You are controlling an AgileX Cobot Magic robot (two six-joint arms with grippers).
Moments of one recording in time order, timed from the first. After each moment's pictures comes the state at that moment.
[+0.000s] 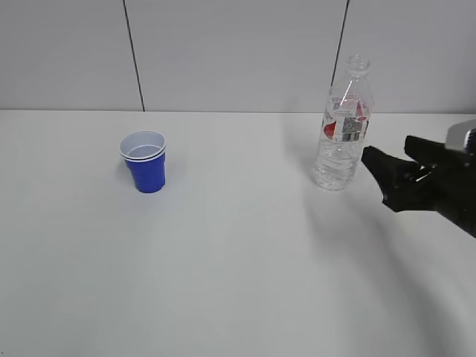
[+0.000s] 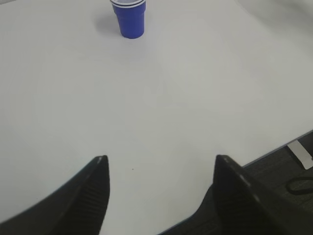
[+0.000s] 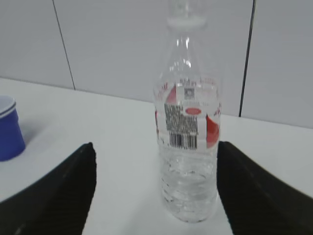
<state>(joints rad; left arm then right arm) -0.42 0.14 -0.53 -0.05 1.10 0.04 0.06 1.72 -0.40 -0.35 -1.15 0.07</state>
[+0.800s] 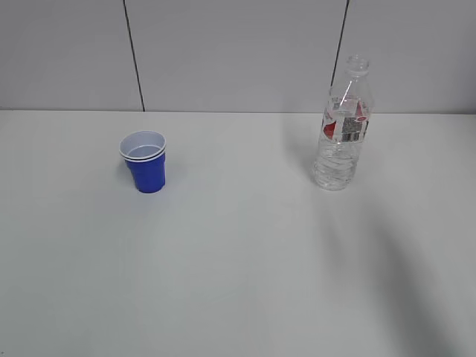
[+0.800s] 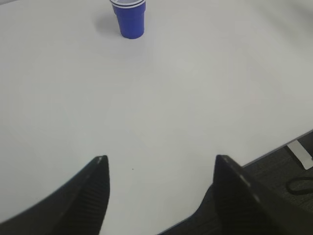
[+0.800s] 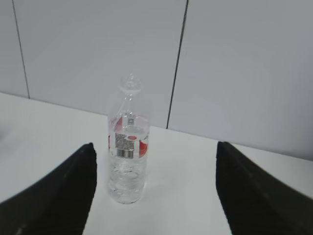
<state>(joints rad) -0.42 0.14 -0.53 -0.05 1.10 0.04 0.06 0.77 -0.37 -0.46 -0.22 0.23</state>
